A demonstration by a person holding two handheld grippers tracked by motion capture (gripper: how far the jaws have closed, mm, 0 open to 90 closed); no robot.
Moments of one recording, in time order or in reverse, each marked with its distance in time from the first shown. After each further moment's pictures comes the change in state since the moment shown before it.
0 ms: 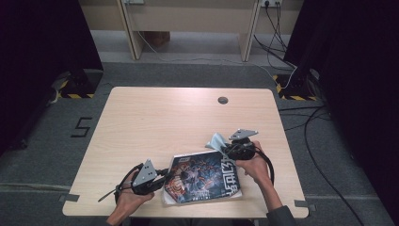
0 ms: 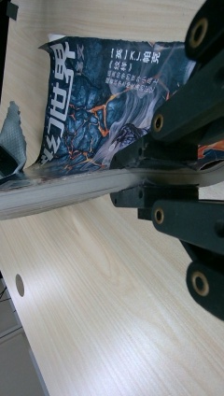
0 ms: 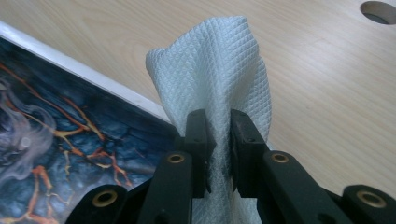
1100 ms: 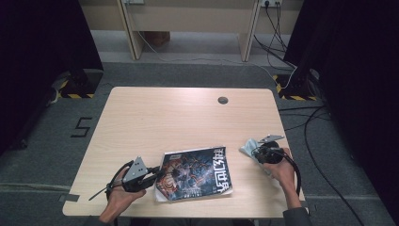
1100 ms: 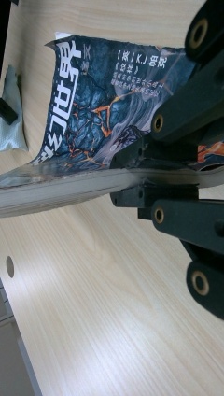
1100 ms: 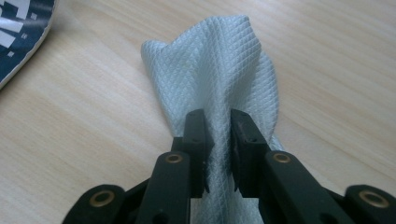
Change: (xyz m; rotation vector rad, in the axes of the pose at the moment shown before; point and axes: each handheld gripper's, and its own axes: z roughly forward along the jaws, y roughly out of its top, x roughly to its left) left arm 0.018 -0.005 -0.015 0.016 0.013 -0.049; right arm -0.073 -0.067 -0.027 0.195 -0.232 0.122
